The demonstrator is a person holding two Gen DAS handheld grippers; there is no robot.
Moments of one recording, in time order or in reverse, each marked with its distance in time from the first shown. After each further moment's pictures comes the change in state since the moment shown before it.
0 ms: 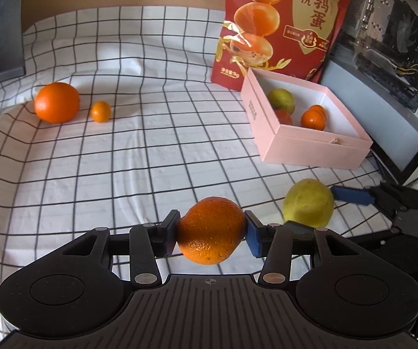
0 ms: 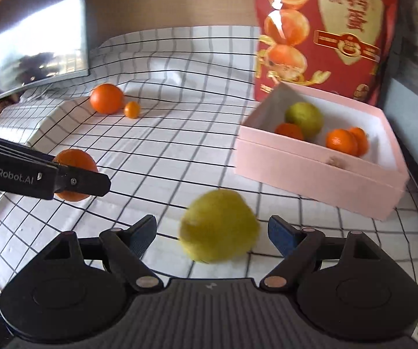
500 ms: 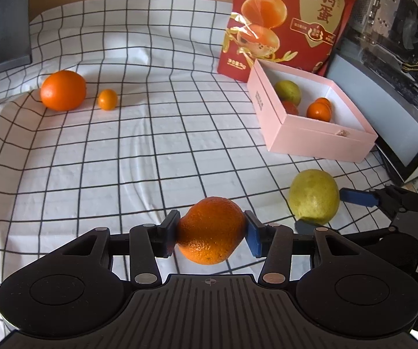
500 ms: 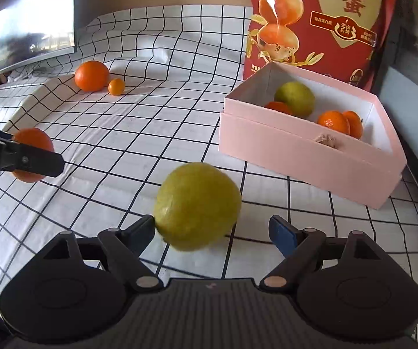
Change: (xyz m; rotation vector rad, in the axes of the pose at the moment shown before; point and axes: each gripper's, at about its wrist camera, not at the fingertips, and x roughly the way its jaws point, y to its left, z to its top) left arm 0.000 0.001 -0.006 -0.020 0.033 0.003; right arm 0.010 -0.014 -0.017 -0.001 0.047 -0.045
